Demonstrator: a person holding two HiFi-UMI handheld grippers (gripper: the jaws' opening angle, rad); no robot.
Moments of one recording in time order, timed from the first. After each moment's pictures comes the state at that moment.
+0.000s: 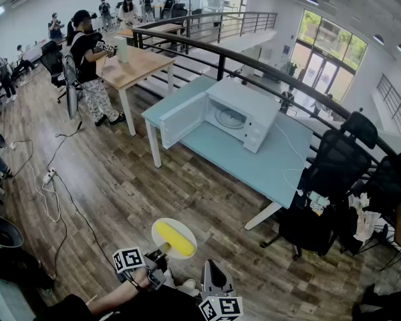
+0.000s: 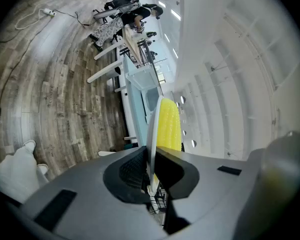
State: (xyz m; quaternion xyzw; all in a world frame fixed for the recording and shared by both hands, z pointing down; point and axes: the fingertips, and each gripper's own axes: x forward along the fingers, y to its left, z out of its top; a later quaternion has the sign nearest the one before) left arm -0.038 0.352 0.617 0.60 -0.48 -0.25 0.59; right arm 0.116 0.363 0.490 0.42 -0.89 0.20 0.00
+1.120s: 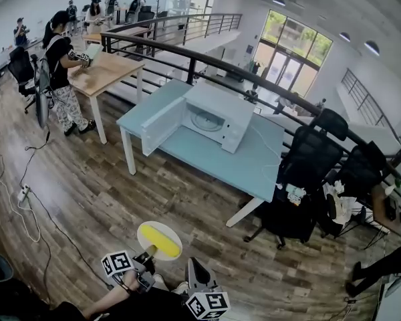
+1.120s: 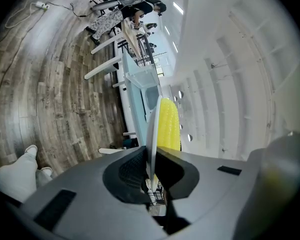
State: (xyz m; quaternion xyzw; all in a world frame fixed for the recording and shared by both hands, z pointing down) left arm -0.099 0.360 0.623 0.62 -0.43 -0.22 0.62; right arm 0.039 0.384 0.498 0.48 -0.85 0.21 -0.02
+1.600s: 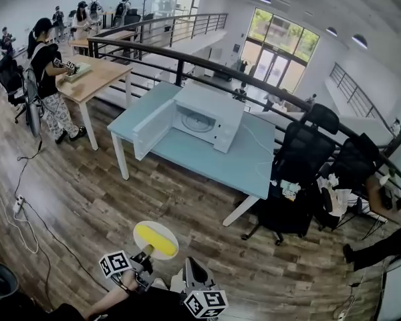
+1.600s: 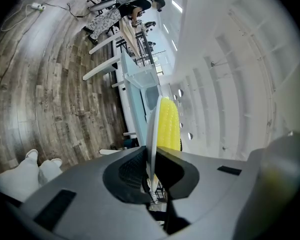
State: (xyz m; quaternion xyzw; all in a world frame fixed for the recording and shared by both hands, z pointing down) left arm -0.116 0.342 0.626 0.62 -0.43 -0.21 0.62; right arm 0.025 0.375 0.509 0.50 -0.84 0.22 -0.02
